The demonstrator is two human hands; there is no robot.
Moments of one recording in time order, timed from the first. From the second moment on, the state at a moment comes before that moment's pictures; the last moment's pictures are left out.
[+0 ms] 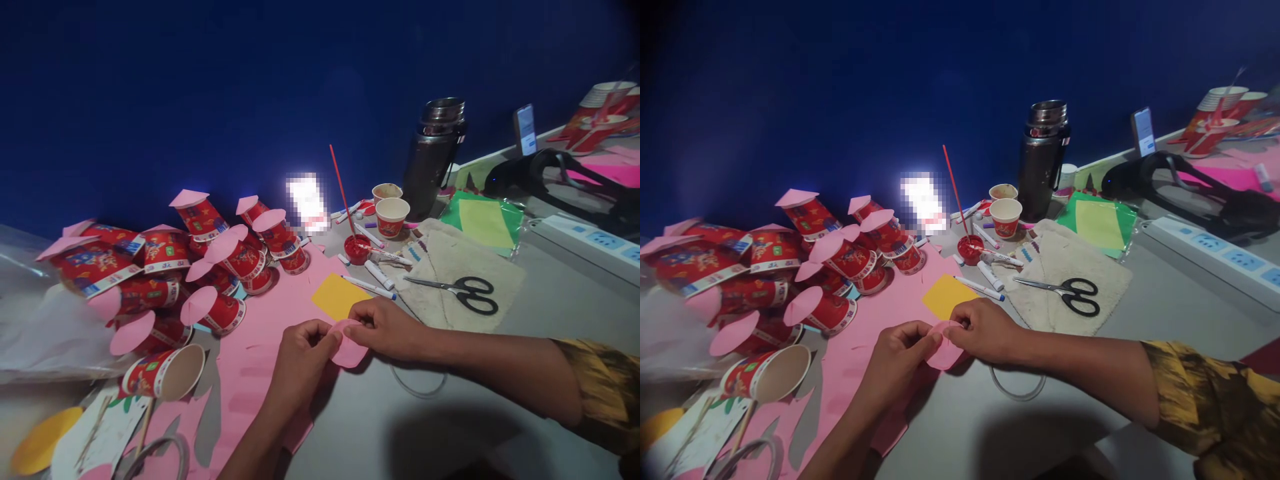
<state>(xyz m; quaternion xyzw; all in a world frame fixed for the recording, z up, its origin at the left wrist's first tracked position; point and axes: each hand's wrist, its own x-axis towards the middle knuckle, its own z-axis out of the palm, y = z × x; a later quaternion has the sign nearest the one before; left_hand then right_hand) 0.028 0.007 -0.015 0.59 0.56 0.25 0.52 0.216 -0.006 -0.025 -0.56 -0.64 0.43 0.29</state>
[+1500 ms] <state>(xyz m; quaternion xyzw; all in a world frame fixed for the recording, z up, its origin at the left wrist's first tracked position) 0.032 0.009 -0.012 0.58 0.54 0.38 0.48 0.221 0.006 -0.021 -0.58 -0.64 0.37 0.33</state>
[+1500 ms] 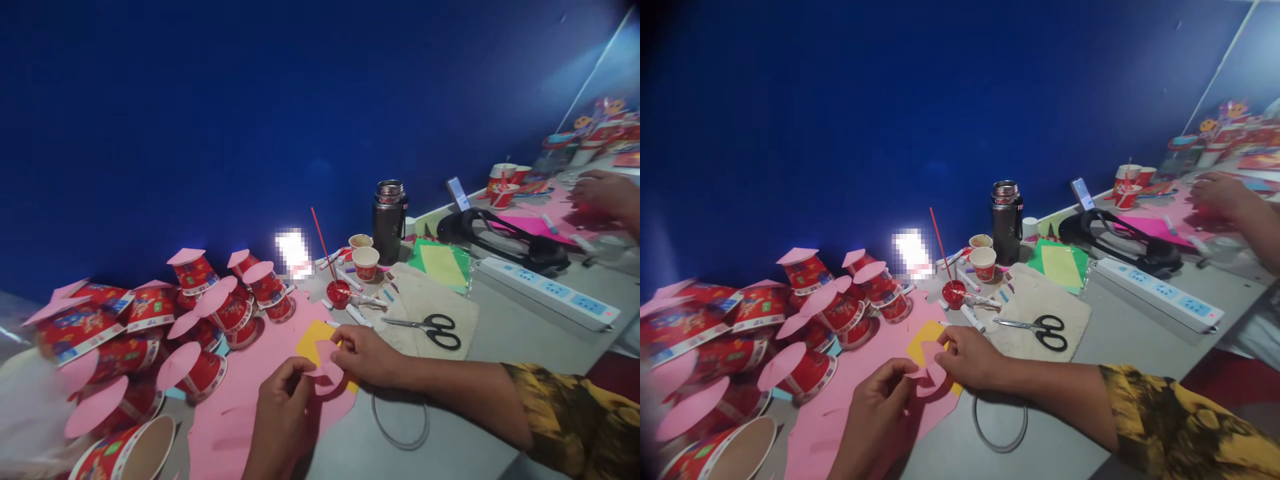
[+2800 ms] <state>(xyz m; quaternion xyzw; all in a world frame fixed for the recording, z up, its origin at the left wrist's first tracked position) 0.028 0.019 -0.017 0.57 0.56 0.40 0.44 0.297 0.036 0.010 -0.67 -0.73 0.10 0.12</state>
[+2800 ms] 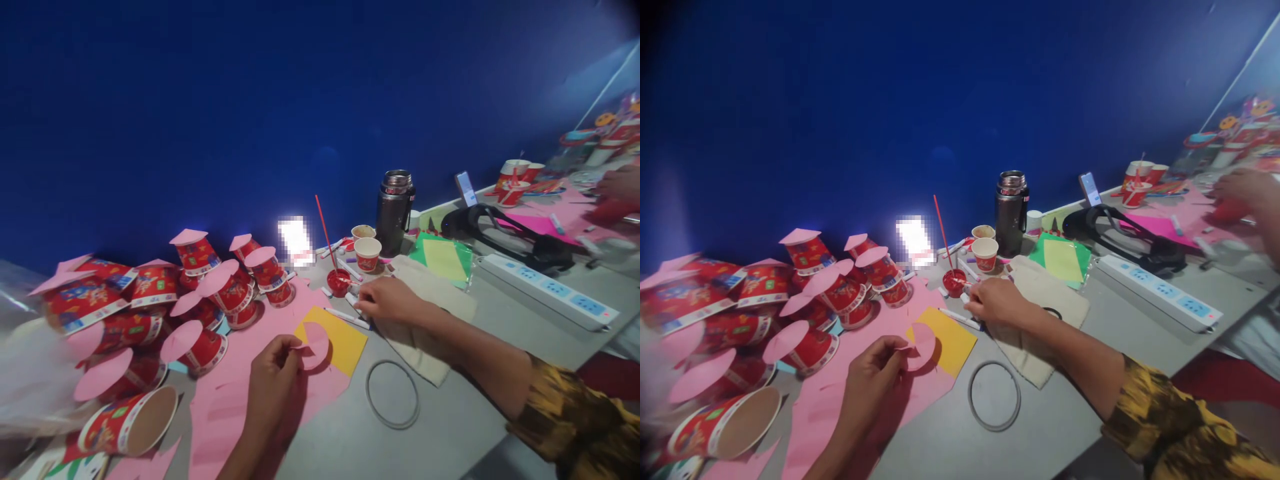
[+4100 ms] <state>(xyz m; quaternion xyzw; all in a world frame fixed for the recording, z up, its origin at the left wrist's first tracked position) 0.026 0.017 -0.027 0.59 0.57 0.40 0.42 0.277 0.030 -0.003 -0.70 -0.71 0.08 0.01</state>
